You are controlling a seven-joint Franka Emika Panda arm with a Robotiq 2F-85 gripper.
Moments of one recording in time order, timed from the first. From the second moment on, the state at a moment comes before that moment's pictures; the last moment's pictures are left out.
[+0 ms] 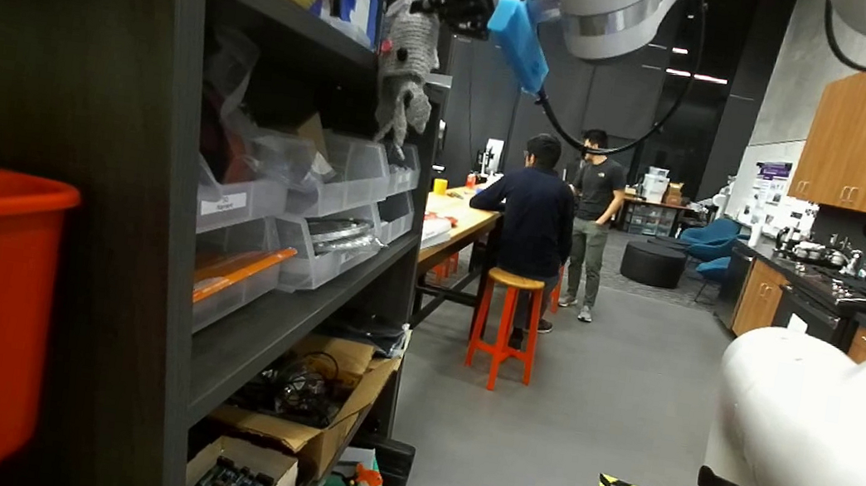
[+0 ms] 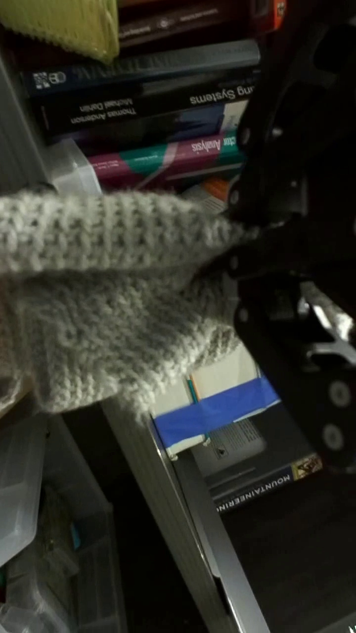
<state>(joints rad) 0.37 -0.69 -0.29 -2.36 0.61 3.04 -0.42</state>
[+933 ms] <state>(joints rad) 0.28 -0.27 -0.38 -2.02 0.61 2.98 -0.14</state>
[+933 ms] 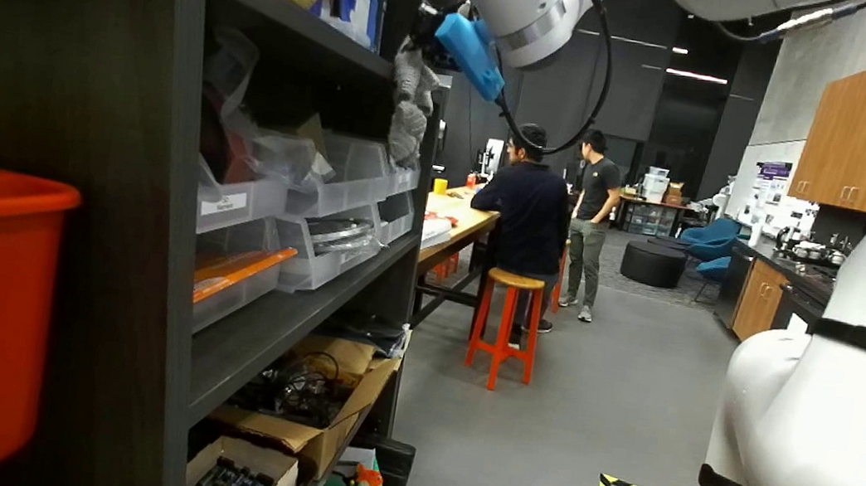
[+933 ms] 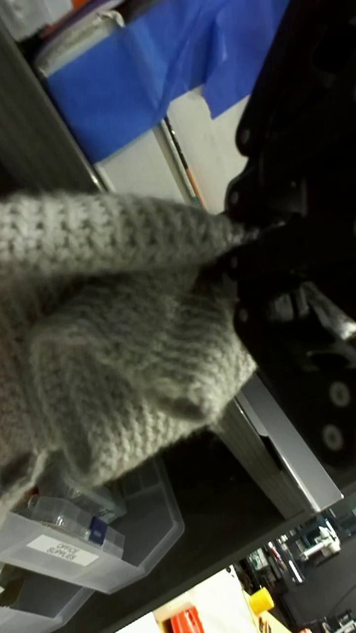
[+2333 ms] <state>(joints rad) -0.07 0.07 -0.43 -1.48 0.85 2.51 0.15</state>
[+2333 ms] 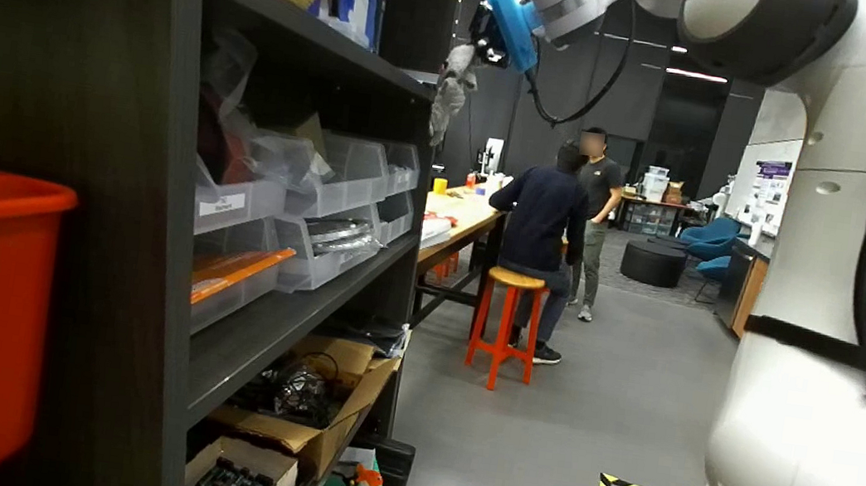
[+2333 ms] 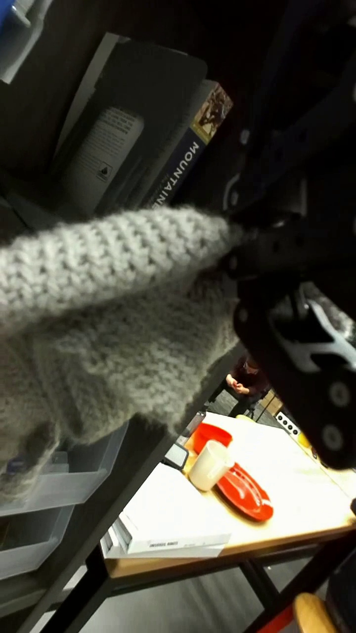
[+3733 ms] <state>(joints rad) -0.20 0.19 -0.24 -1.37 0.84 2.37 0.08</state>
